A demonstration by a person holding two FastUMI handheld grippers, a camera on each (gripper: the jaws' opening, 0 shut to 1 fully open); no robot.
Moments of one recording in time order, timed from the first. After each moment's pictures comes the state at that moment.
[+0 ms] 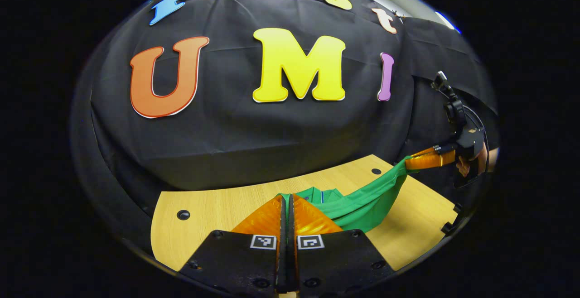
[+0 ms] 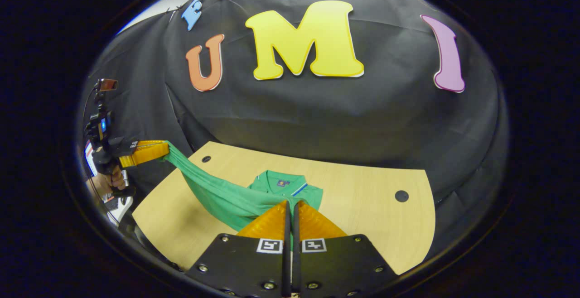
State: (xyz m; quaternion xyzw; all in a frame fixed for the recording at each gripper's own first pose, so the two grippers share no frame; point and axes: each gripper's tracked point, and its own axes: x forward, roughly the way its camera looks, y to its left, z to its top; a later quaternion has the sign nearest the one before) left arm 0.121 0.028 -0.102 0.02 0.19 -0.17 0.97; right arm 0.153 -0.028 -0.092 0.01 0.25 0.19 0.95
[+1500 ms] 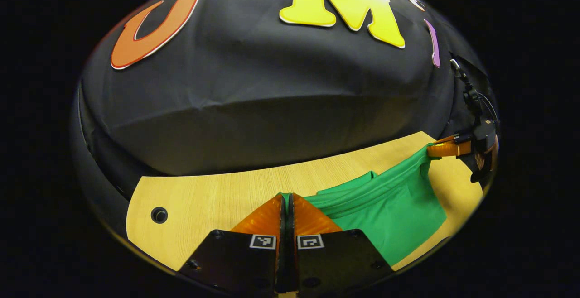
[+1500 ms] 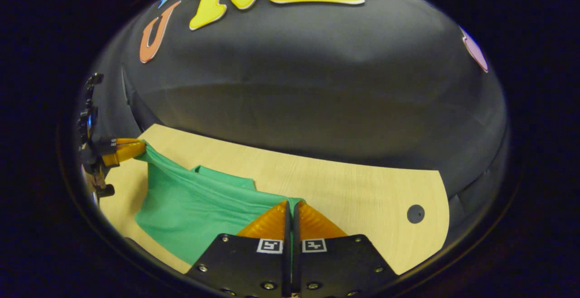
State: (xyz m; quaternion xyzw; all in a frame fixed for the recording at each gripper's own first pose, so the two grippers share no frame) left arm 0.273 0.046 -0.288 0.04 0.27 -0.11 0.96; right arm 0.350 -0.034 -0.246 -0.04 0.30 0.12 0.95
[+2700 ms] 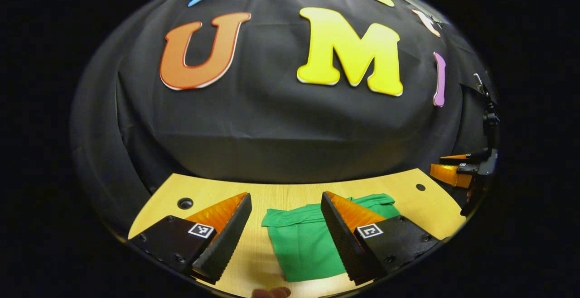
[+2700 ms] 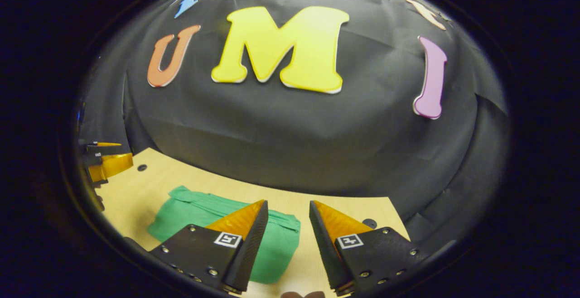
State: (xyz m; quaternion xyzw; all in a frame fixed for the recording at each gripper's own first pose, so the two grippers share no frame) left arm 0.166 0.035 -0.154 -0.02 0.17 -0.03 0.99; right arm 0.218 -0.030 -0.099 -0.05 0.14 0.03 0.99
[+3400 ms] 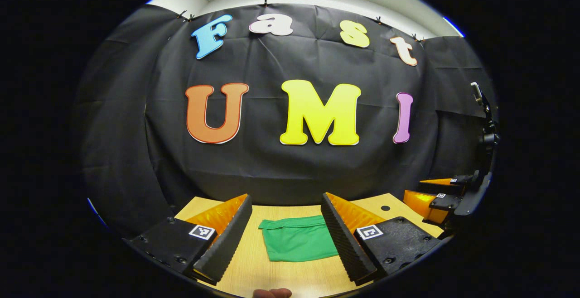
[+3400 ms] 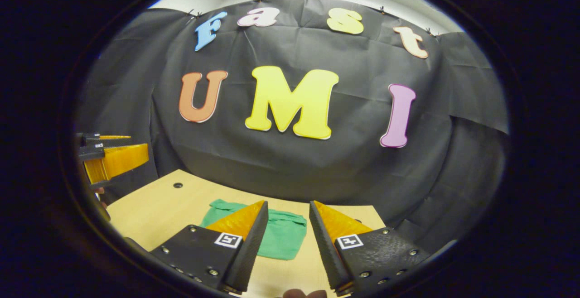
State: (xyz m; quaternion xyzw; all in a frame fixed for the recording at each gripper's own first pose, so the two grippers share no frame) left arm 0.005 0.003 -0.019 -0.01 0.06 -0.02 1.00; right arm 0.035 -0.005 -0.013 -0.04 0.05 0.04 1.00
